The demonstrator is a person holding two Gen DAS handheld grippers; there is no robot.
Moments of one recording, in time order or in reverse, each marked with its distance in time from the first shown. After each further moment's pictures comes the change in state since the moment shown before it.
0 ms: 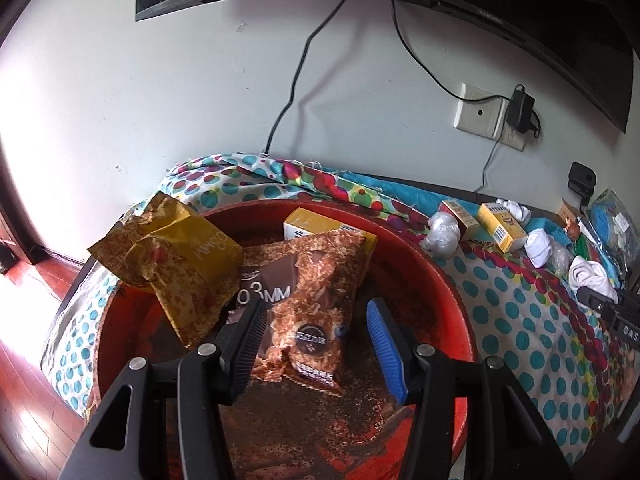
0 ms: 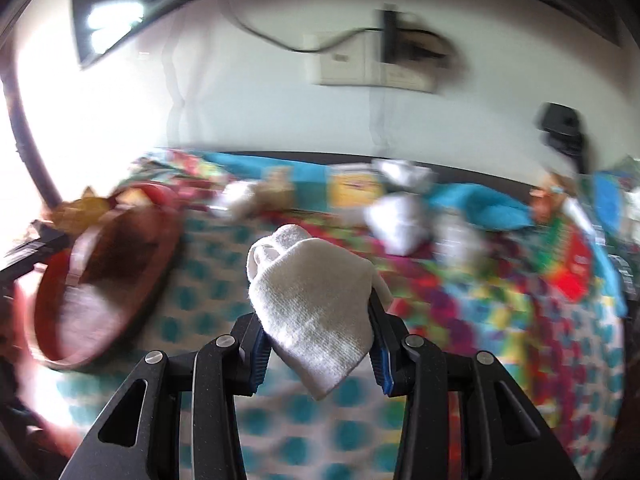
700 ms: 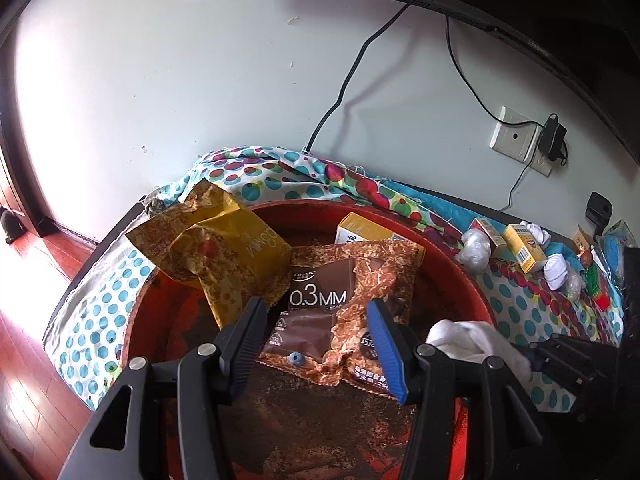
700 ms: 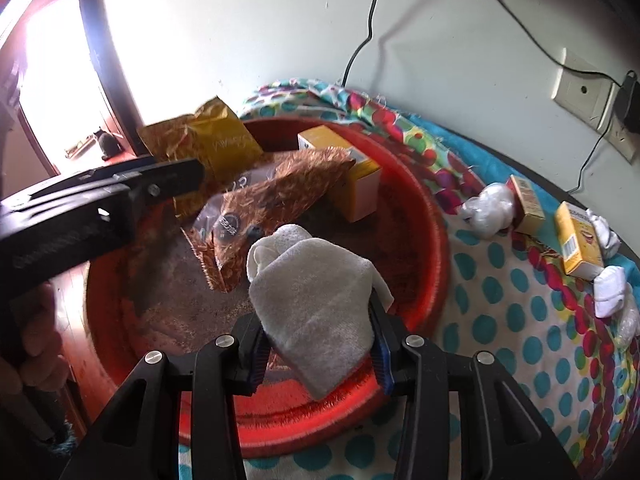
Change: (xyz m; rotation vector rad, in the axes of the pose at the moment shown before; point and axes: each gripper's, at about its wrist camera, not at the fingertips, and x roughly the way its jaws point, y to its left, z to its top) left arm -0.001 0.043 0.003 -0.104 0.009 0.026; right arm 0.068 0.195 0.008 -0.281 0.166 0.185
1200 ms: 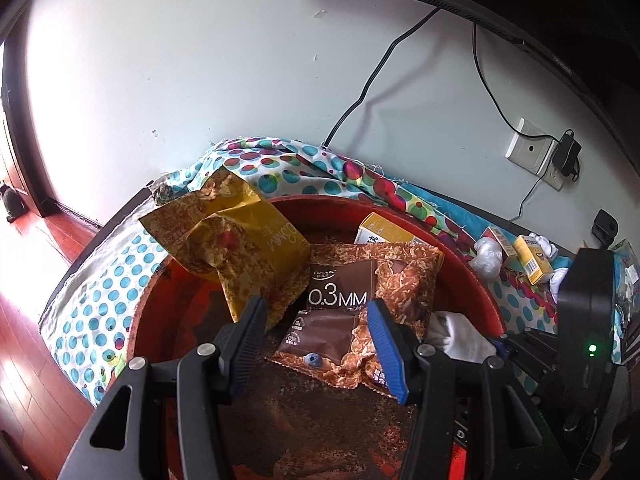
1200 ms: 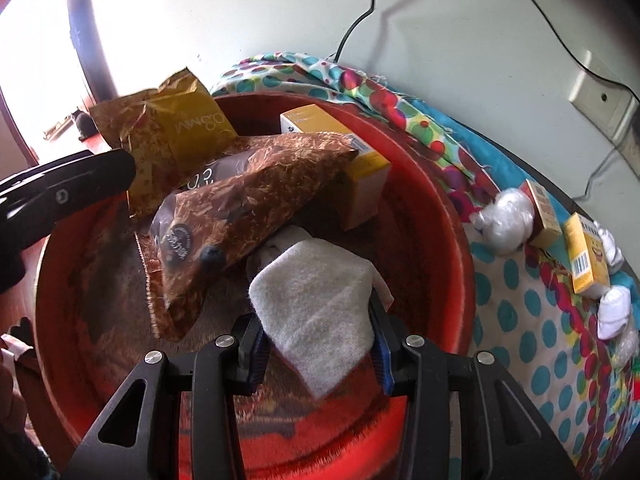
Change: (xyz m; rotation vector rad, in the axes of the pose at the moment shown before) left arm 0.006 0.016 0.000 -0.060 0.015 0.004; right arm 0.044 0.008 0.023 -0.030 0.070 -0.090
